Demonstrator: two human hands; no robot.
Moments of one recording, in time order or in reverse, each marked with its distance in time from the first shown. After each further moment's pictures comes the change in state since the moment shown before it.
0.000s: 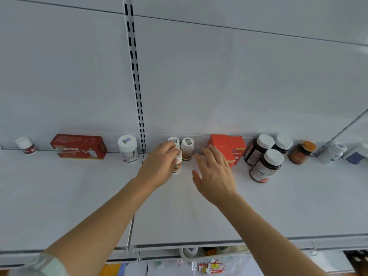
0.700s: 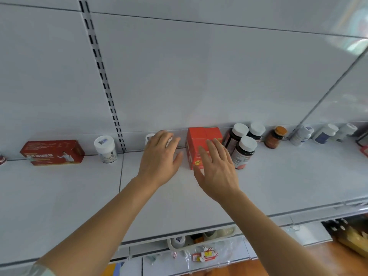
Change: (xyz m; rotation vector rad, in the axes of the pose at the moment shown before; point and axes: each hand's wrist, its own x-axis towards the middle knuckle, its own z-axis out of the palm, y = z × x) left_hand 0.017 0.060 0.008 0.105 0.145 0.122; right_hand -0.036 0.035 -0.033 -0.043 -0.003 0.162
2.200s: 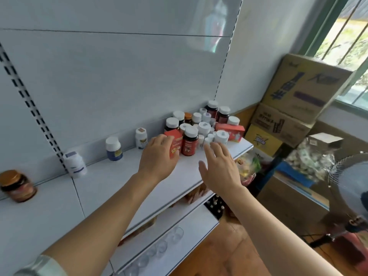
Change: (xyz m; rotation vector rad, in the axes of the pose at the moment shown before) left_hand 0.266 0.645 0.323 -0.311 -0.287 0.202; right_hand -0.193 0.686 -0.159 -0.159 -0.094 0.559
